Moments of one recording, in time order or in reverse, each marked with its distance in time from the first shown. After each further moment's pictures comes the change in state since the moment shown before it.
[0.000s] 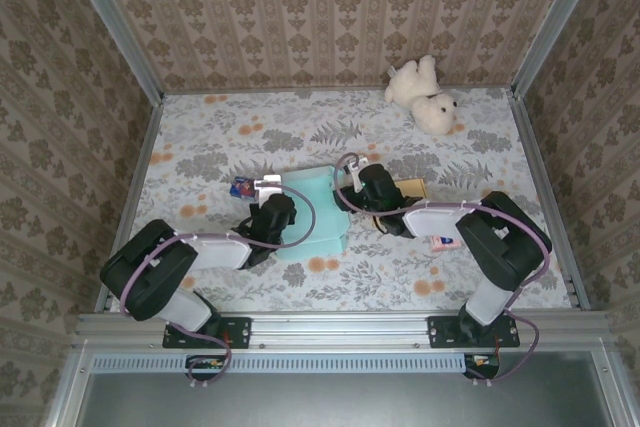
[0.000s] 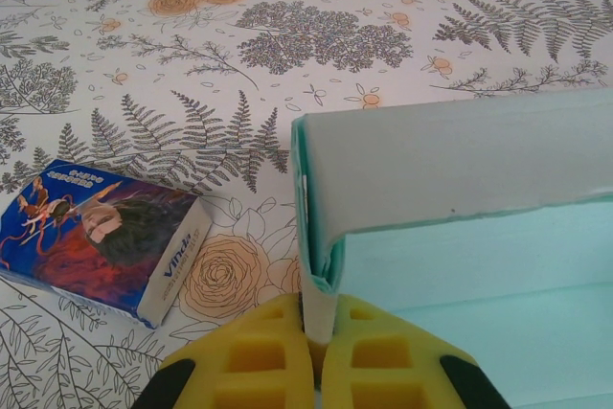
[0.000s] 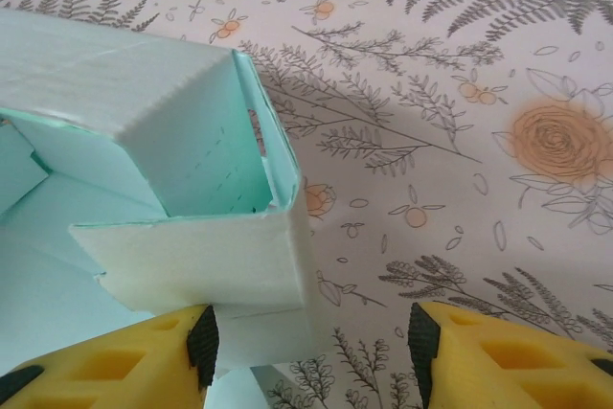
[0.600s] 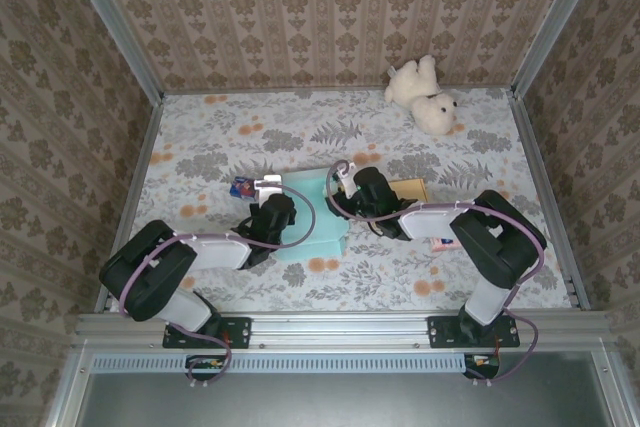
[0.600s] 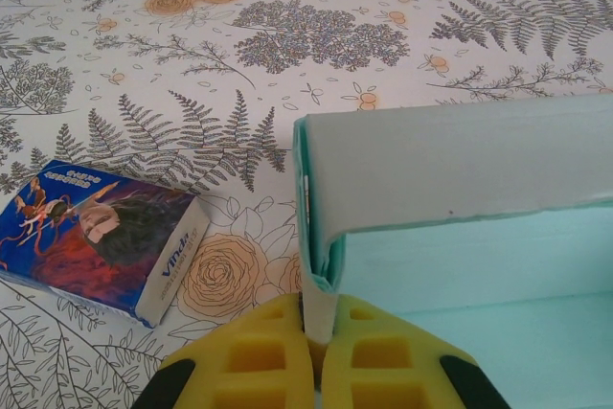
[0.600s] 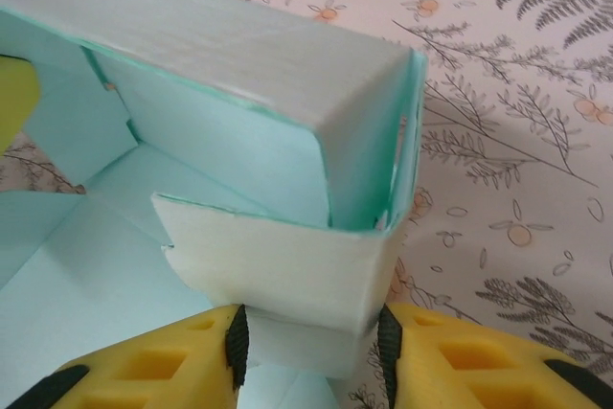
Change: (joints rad) left arm 0.000 -0.005 -0.001 -0.004 0.007 0.005; right arm 0.032 0.018 0.000 0.059 -0.117 -0.066
